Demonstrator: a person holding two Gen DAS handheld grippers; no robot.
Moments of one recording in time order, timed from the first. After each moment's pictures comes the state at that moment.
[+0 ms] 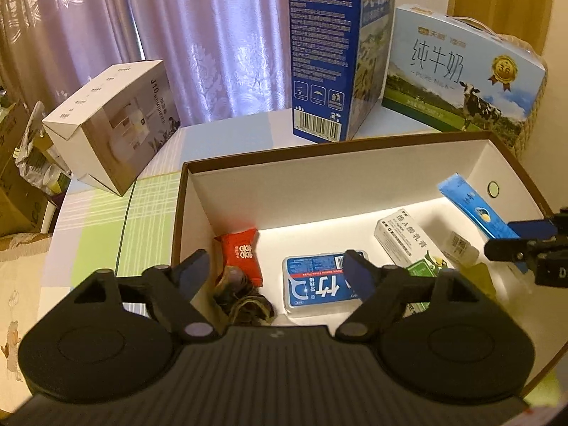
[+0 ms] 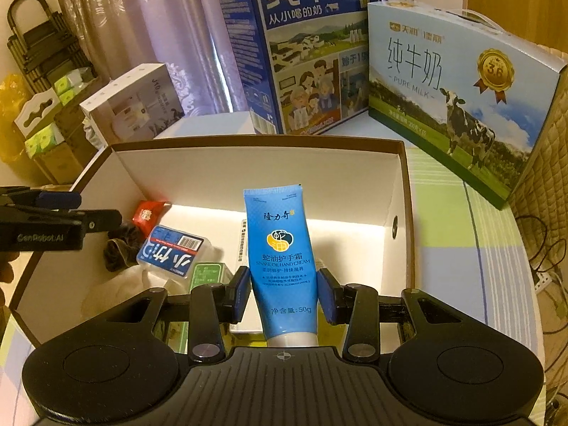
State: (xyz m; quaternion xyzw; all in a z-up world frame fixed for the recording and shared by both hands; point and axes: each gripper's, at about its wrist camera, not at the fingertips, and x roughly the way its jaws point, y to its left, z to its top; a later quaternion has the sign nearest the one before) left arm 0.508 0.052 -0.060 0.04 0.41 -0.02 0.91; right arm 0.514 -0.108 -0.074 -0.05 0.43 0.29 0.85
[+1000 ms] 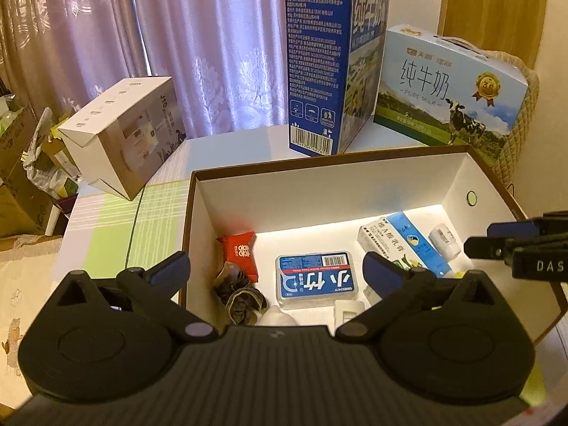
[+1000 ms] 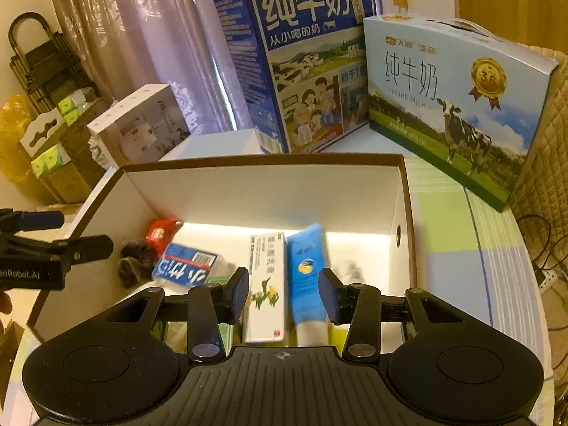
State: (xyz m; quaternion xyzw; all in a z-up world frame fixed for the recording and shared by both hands) left arm 0.476 0.047 -0.034 0.03 0.39 -0.01 0.92; right arm 0.502 -0.113 -0.062 -0.02 0.41 0.29 0.86
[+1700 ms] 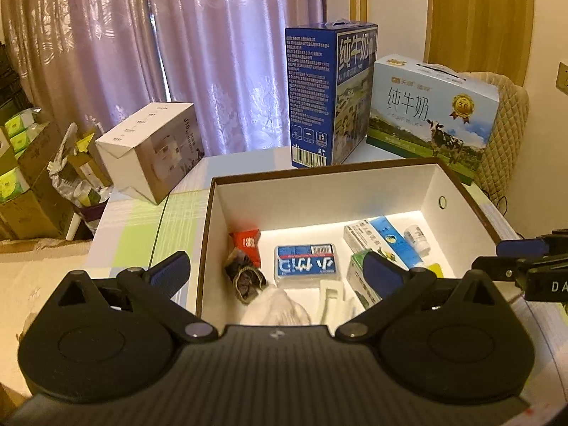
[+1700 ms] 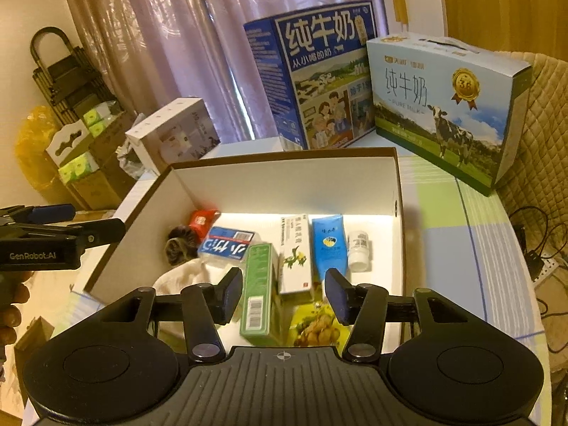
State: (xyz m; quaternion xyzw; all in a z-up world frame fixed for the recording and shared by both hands) left arm 0.393 0.030 0.007 0.03 0.35 0.02 0.94; right arm 0.427 -0.145 -0.024 0.01 0.39 0.31 0.87
